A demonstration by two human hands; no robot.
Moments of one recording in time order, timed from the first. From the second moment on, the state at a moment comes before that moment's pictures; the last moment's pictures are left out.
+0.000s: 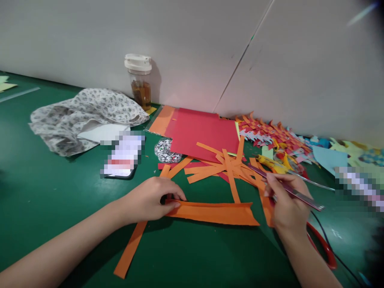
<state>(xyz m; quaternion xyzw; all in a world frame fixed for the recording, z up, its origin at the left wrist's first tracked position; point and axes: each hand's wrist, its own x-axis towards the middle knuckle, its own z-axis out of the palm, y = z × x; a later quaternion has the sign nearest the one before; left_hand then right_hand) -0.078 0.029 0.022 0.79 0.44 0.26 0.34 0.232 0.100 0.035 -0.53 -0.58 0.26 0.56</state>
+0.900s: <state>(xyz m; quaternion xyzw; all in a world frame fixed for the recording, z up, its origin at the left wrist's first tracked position) -0.073 0.030 0.010 0.81 0.46 0.26 0.27 0.186 0.067 0.036 -0.50 -0.65 0.49 0.30</state>
